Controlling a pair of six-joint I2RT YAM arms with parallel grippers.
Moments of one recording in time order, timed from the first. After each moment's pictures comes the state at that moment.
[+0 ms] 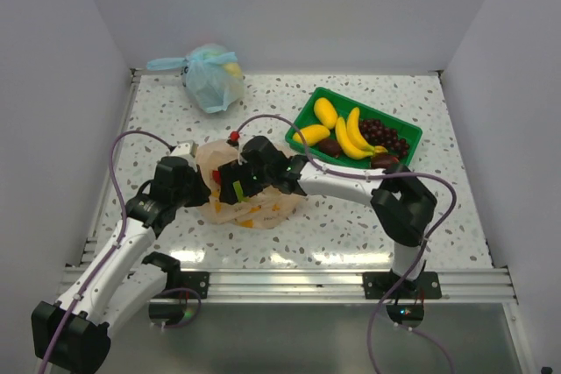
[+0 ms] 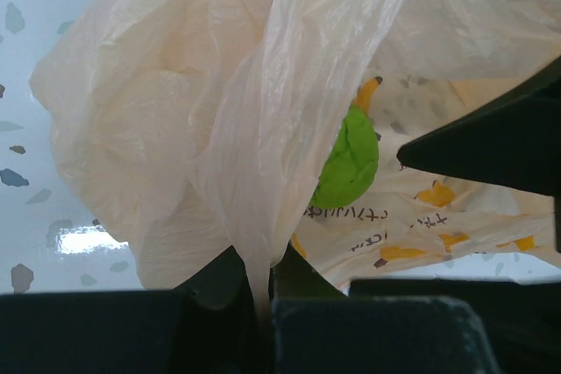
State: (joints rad) left arm -0.32 0.80 0.59 -0.54 -0.02 -0.44; right arm 0.99 1.83 1.33 -0.15 -0.19 0.49
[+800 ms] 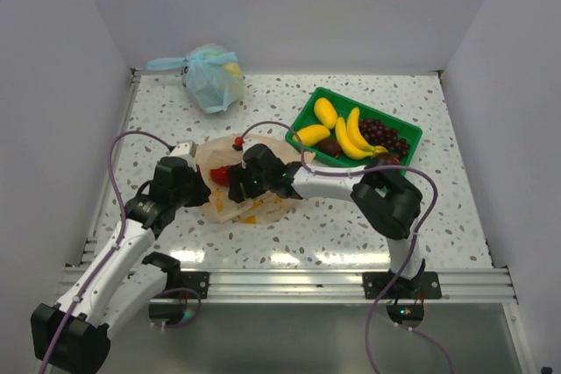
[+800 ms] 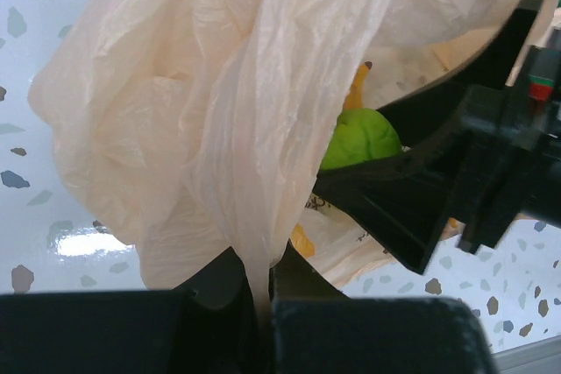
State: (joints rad) left arm -0.32 0.78 0.59 -0.54 -0.02 -0.44; right arm 0.98 2.00 1.30 -0.01 -0.04 0.51
